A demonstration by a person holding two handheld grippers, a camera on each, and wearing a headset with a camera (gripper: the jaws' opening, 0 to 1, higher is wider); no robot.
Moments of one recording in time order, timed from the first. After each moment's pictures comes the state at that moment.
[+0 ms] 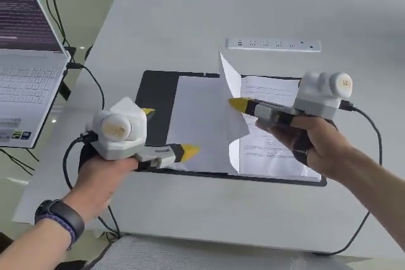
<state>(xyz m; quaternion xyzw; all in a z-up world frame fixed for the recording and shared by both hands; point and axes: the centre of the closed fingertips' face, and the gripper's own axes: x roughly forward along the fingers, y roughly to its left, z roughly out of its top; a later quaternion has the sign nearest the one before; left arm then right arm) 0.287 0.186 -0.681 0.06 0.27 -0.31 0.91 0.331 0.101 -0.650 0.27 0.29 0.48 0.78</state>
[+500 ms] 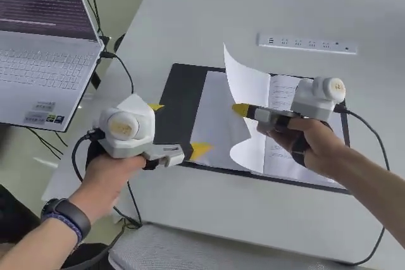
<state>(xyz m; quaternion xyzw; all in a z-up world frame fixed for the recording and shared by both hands) 0.274 0.220 -0.670 0.05 0.27 -0.28 0.92 0.332 0.154 -0.694 0.29 0.35 0.49 0.75</state>
